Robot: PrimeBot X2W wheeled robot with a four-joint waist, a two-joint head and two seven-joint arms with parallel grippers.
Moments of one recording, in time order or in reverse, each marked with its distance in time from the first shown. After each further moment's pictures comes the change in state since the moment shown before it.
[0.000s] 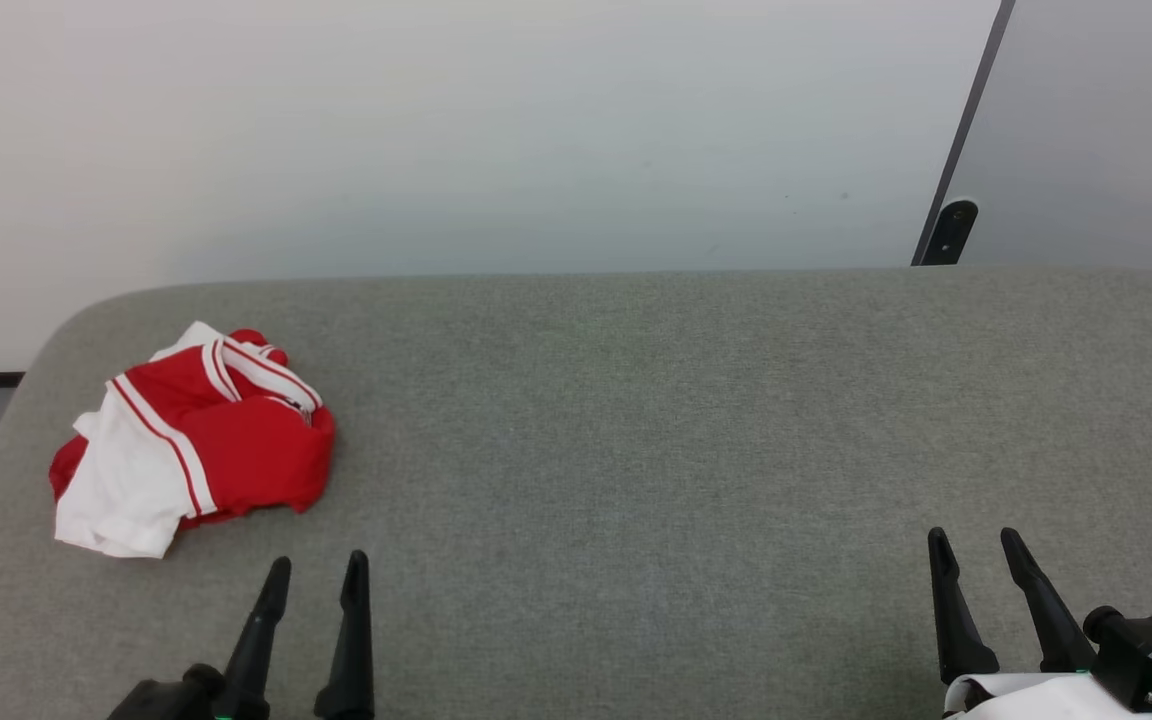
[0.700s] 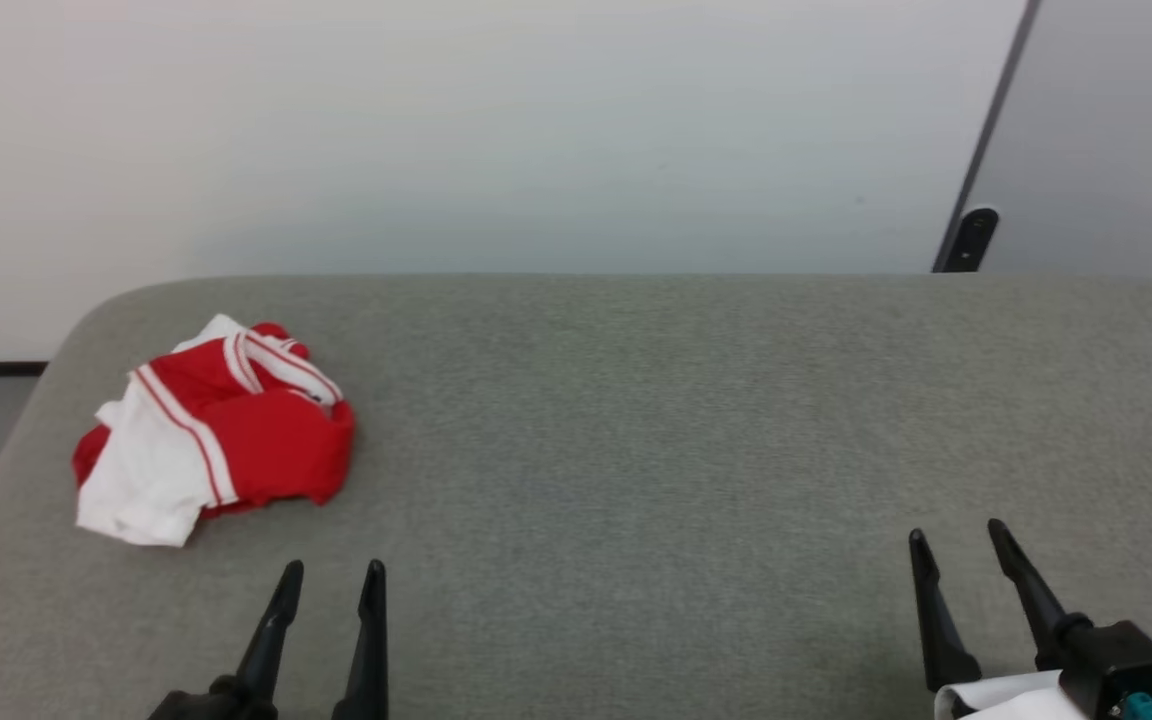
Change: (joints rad) left arm 0.014 -0.002 -0.017 -0.005 0.113 0.000 -0.041; right arm 0.012 -0.001 0.018 -0.037 -0.172 0.000 -0.040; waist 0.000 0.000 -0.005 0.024
